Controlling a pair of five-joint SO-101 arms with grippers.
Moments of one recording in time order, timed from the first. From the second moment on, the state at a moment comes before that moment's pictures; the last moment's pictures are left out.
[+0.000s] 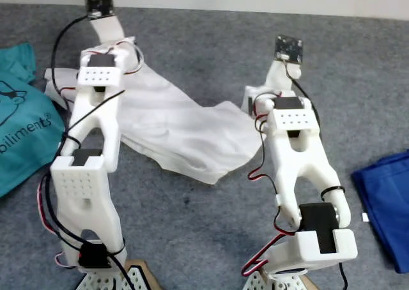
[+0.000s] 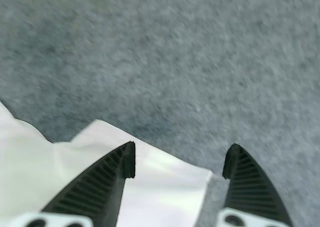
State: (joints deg) left arm -6.7 37.7 -25.5 37.8 13.0; right arm -9.2 0.1 19.4 38.2 -11.5
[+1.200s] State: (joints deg) left arm -4.3 76.1 -79.0 64.4 12.9; right arm -12.0 0.1 21.1 36.1 -13.9
